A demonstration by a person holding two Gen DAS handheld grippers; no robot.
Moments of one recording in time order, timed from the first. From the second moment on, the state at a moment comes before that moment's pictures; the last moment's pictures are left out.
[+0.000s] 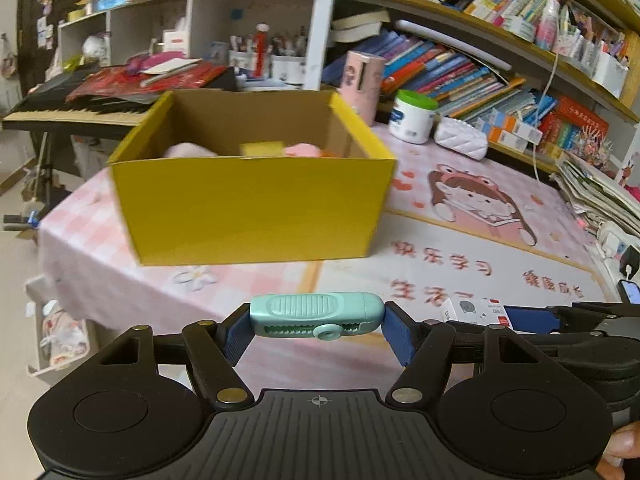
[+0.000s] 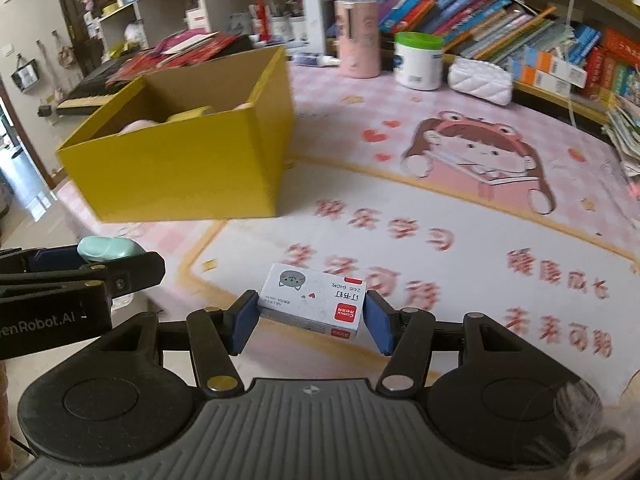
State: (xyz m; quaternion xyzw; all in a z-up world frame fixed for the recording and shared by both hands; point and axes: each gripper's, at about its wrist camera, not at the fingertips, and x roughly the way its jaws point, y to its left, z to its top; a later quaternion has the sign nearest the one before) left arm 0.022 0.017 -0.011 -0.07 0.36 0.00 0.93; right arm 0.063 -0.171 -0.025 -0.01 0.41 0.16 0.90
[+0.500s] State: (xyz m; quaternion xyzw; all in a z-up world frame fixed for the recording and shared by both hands) left arm -0.037 0.081 -0.001 -0.08 0.34 0.03 0.94; right arm 0.010 -0.094 -0.017 -0.03 0.39 0.20 0.90
